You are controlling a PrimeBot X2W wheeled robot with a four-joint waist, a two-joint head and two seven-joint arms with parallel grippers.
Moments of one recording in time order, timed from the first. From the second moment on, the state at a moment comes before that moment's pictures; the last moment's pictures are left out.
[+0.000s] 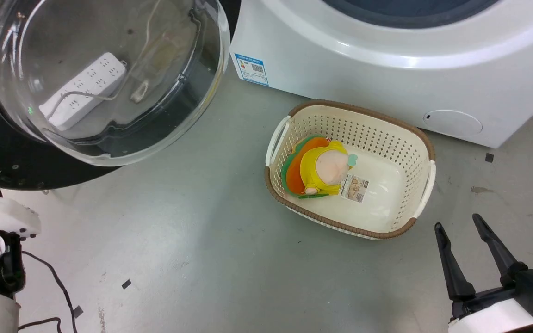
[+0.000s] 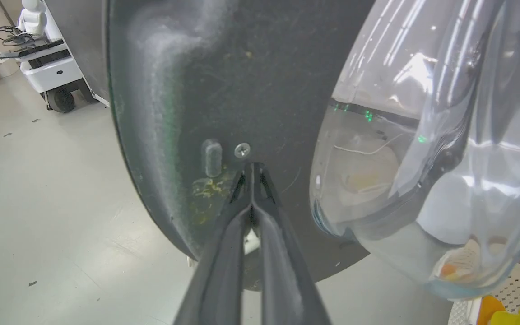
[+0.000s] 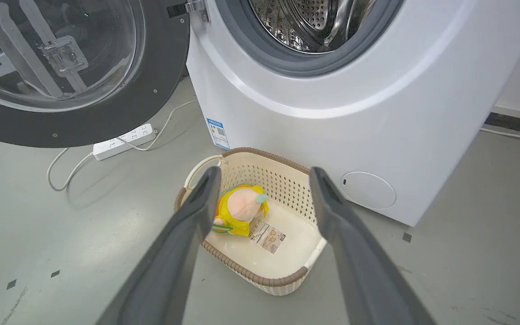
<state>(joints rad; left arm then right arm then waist) -0.44 0.45 0.07 0.49 -0.50 0.08 -0.21 0.03 -0.19 0.04 -0.02 0.14 0.13 -0.21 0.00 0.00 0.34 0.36</state>
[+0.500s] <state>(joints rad) -0.41 0.38 -0.03 0.44 -0.38 0.03 -0.26 0.01 -0.12 0.01 0.03 0.14 0.13 -0.24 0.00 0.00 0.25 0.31</state>
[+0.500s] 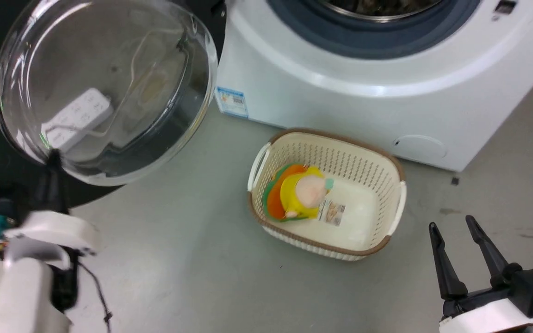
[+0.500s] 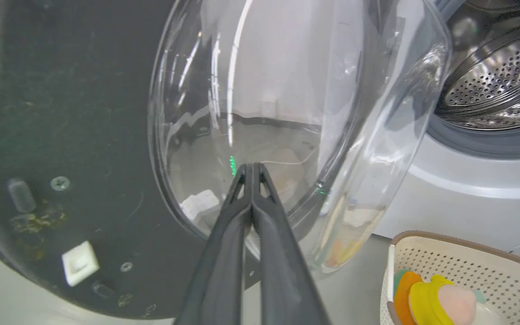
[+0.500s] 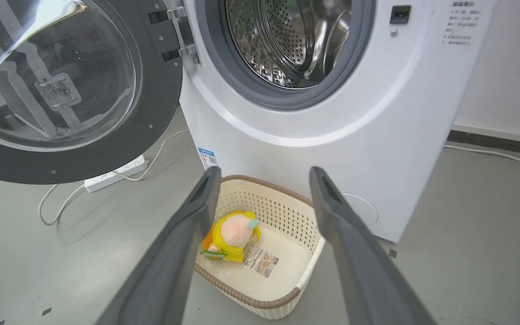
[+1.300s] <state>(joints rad) 0.03 0.13 -0.13 0.07 -0.22 0.08 -0.26 0.04 -0.06 -0.04 0.03 0.10 0.13 -0.26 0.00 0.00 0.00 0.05</state>
